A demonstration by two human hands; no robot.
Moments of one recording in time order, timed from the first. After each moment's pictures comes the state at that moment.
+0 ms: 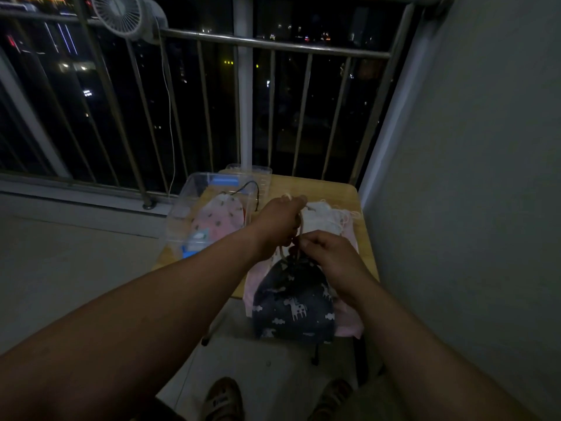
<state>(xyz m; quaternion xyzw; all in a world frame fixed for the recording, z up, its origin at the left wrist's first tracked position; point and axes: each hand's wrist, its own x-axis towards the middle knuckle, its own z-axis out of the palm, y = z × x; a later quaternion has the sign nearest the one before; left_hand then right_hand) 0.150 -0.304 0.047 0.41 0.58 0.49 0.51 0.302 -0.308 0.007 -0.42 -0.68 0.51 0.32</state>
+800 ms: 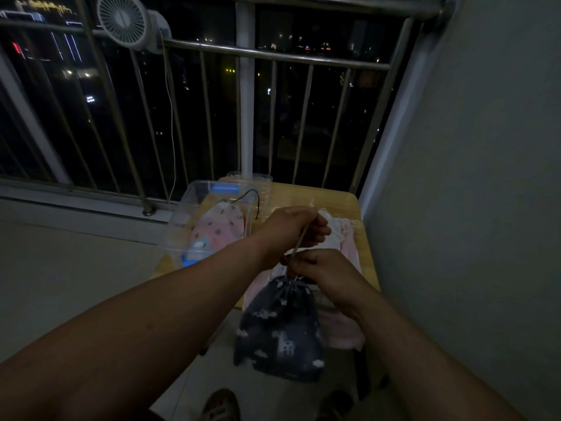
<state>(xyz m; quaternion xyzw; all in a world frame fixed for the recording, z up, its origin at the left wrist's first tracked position) 0.153 -0.306 0.046 0.46 0.52 0.49 0.53 0.297 -0.311 0.012 -0.40 -0.68 0.56 0.25</state>
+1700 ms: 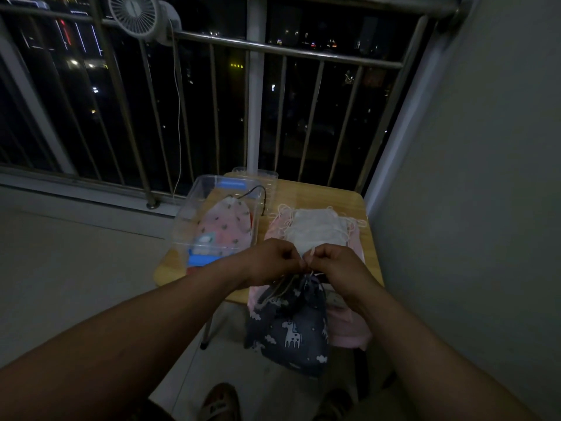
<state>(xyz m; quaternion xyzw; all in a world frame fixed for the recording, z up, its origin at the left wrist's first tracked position) 0.111 -0.337 0.003 0.64 0.63 0.25 0.37 0.293 -0.294 -0.006 -0.46 -0.63 0.55 0.30</state>
